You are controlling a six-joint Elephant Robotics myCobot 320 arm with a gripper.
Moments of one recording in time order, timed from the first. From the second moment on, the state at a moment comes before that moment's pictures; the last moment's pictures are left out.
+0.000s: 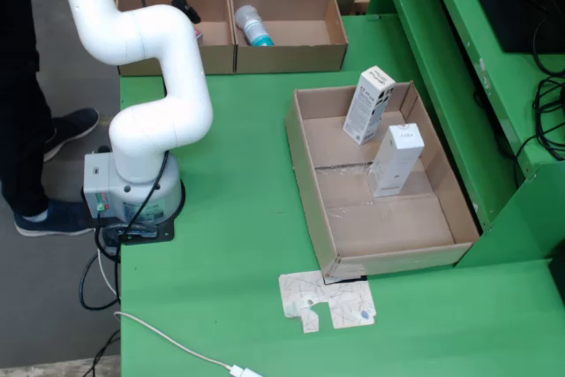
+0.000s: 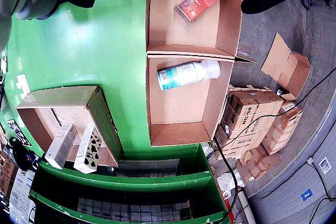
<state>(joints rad) 1.83 -0.67 -0.02 -0.88 1.01 1.89</state>
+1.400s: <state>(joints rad) 1.75 -0.62 -0.02 -0.94 1.04 1.83</state>
